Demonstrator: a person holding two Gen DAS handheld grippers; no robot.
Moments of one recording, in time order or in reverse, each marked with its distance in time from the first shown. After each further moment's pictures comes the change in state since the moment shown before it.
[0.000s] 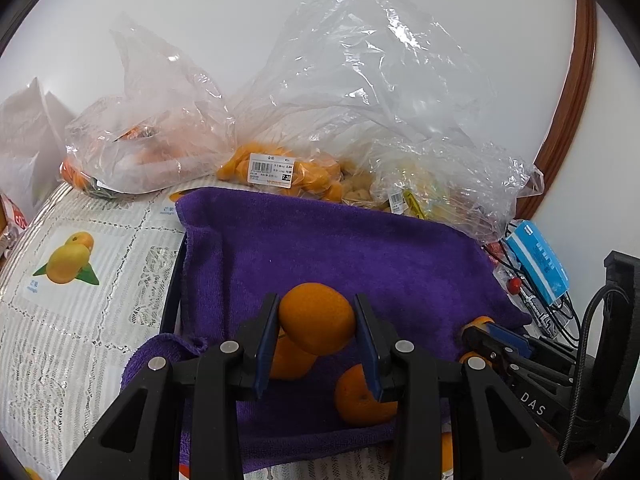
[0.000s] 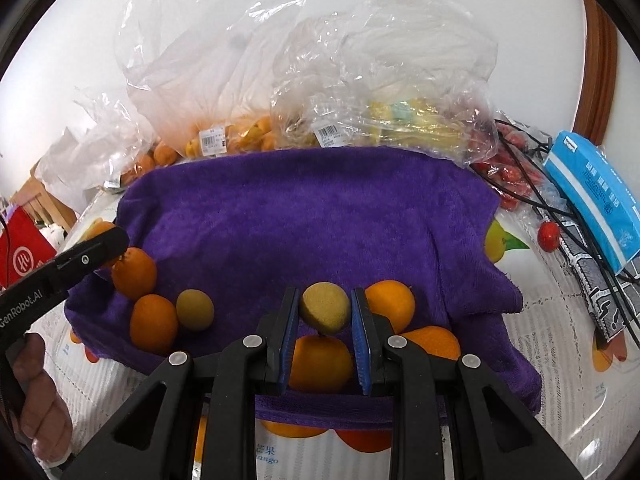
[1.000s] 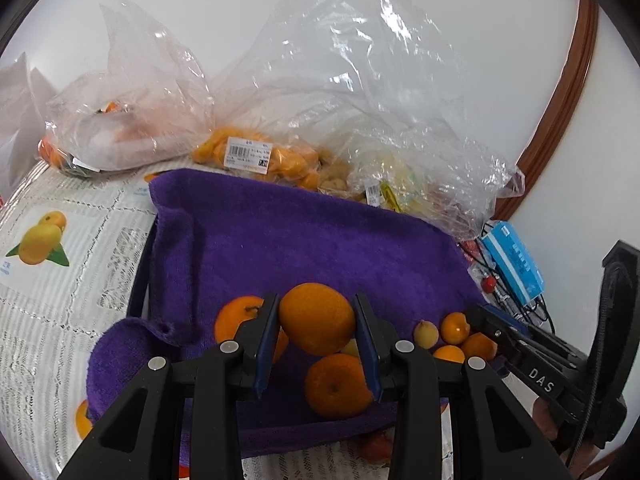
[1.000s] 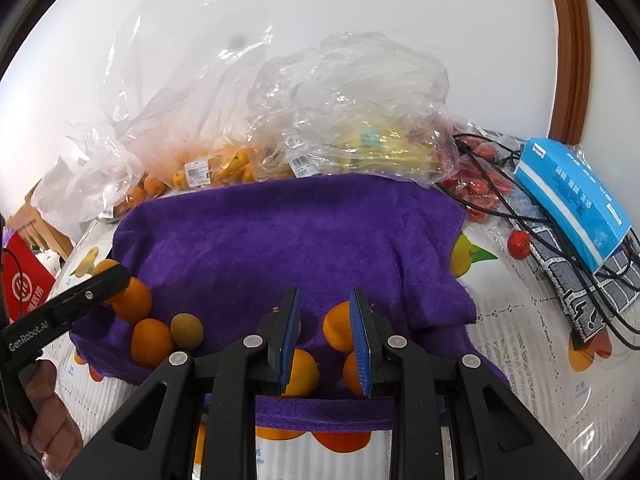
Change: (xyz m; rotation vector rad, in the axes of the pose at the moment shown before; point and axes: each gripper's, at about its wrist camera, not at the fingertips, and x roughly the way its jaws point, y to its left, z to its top) left arm 0.007 0.000 -0.006 -0.043 0.040 -0.101; right arm -0.022 -0.017 0.004 0.052 -0.077 -0.027
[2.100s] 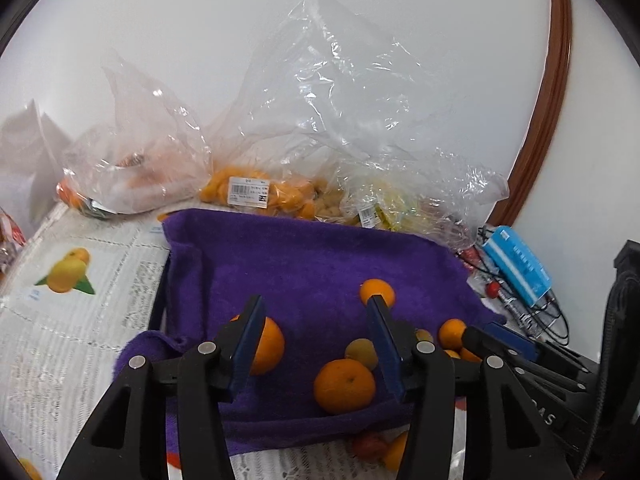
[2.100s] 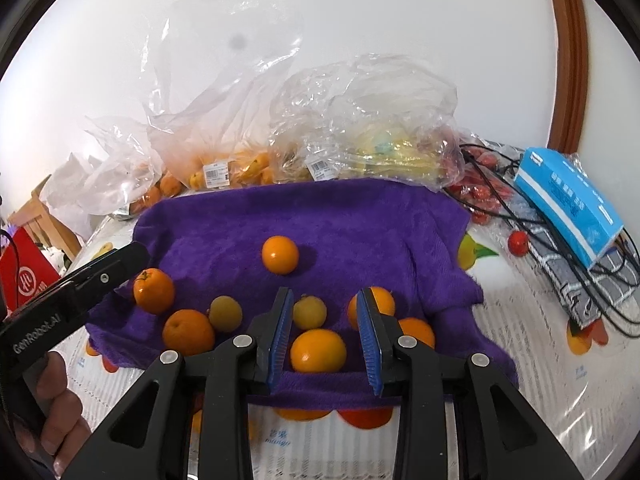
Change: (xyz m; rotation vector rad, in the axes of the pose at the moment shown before) left arm -0.031 -0.023 -0.004 0.086 -0.117 0.075; right arm -0.020 0.016 -0.011 -0.007 -0.031 0.006
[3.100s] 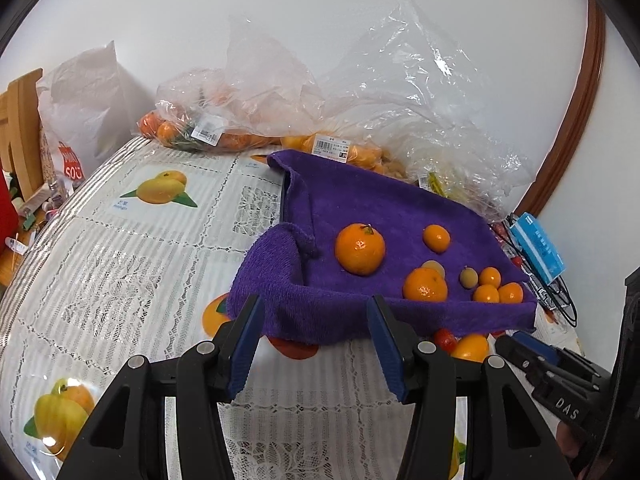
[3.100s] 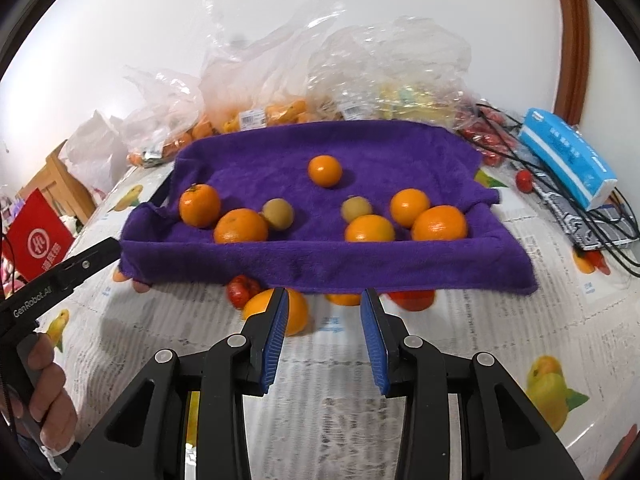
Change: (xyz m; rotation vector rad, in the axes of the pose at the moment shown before) left arm -0.055 0.071 -0.052 -0.113 0.068 0.073; right arm -0.030 0.035 -0.059 -0.037 0.095 0.034
